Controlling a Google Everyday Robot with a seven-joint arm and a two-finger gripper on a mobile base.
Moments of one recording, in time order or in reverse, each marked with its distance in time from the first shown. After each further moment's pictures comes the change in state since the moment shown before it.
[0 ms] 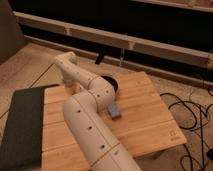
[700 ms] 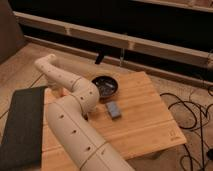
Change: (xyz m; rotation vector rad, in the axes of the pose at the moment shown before) arm -0.071 0.087 0.005 0.046 0.085 -0.298
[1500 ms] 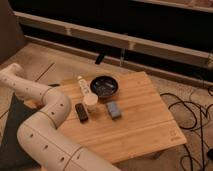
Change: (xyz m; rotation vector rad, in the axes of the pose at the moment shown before) arm -0.110 0.095 -0.011 0.050 0.037 -0.306
